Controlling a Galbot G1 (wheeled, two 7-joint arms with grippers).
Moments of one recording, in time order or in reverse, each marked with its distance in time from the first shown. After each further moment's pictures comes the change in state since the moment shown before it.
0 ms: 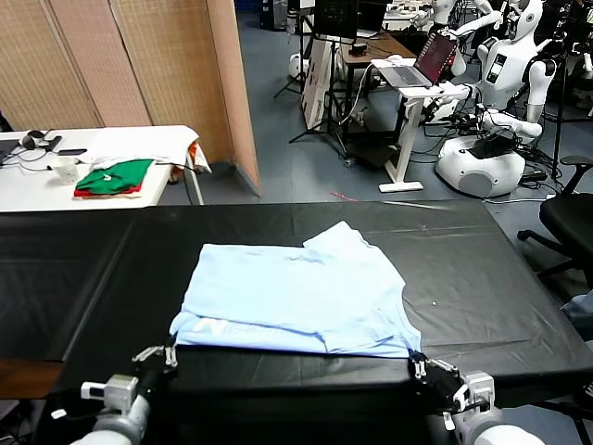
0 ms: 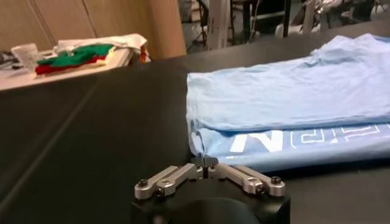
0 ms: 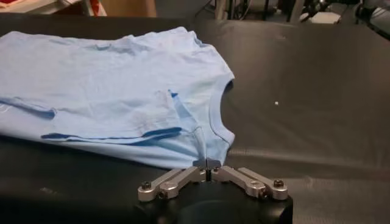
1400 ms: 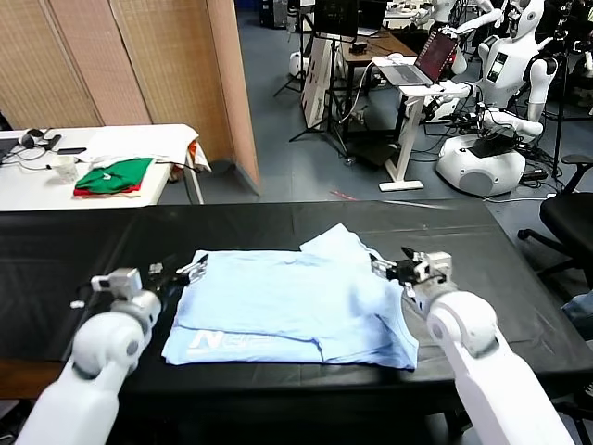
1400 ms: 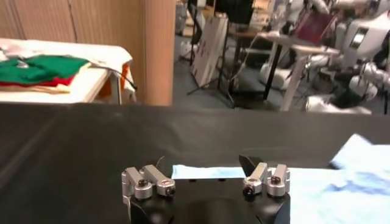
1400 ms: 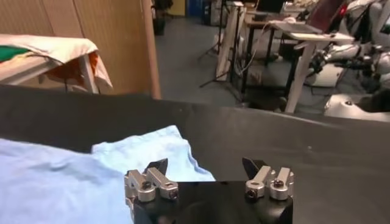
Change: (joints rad) left arm -0.799 0.171 0.224 0.456 -0.454 0.189 -0.054; right arm 0.967 0.054 -0.363 -0.619 0.077 -0.065 0.059
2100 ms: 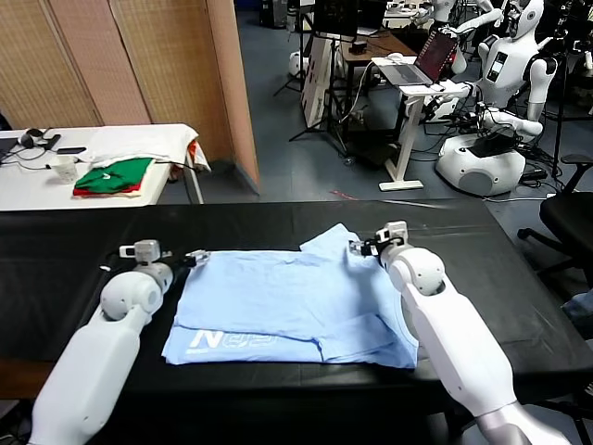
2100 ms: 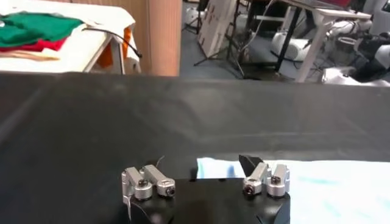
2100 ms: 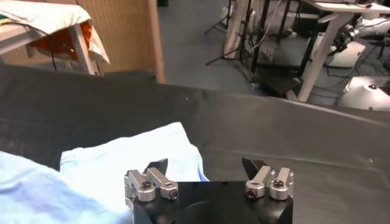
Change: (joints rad) left arm -0.148 -0.005 0.082 0.239 0.008 0.017 0.053; right arm 0.175 0.107 -0.090 -0.277 -0.063 0.005 -0.053
